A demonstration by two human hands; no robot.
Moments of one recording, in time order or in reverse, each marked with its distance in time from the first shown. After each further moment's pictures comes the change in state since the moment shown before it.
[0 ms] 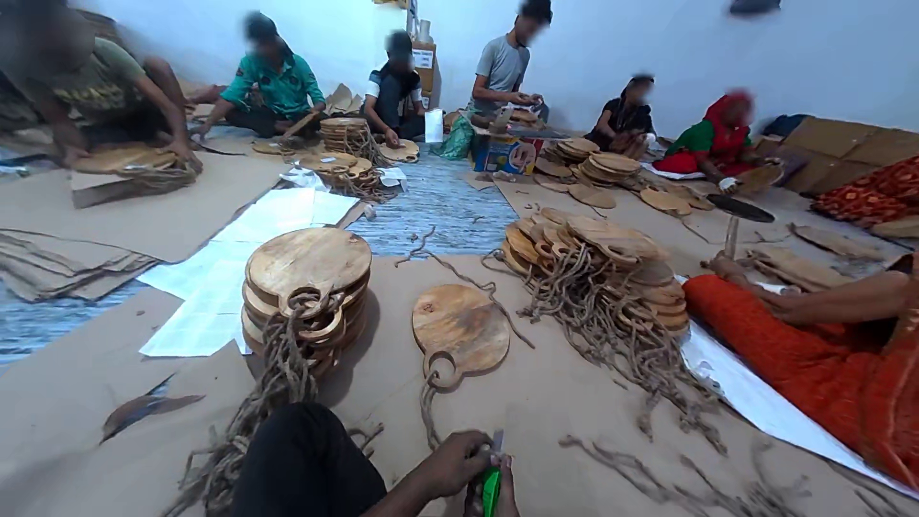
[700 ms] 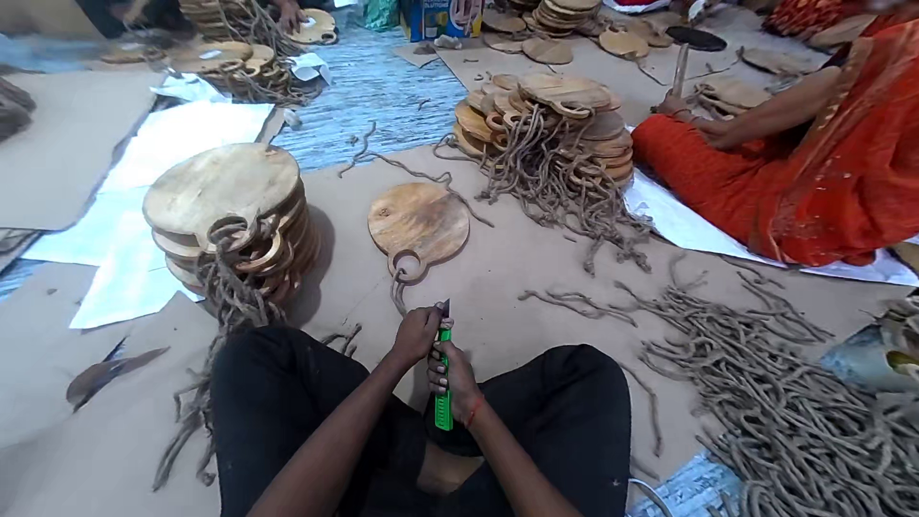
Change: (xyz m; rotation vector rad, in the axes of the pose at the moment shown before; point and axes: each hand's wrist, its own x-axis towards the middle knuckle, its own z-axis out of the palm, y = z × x) left_hand 0.004 -0.009 -0.002 0.184 0.252 -0.207; right_hand -0.007 0.009 0.014 -0.005 -0.033 0.156
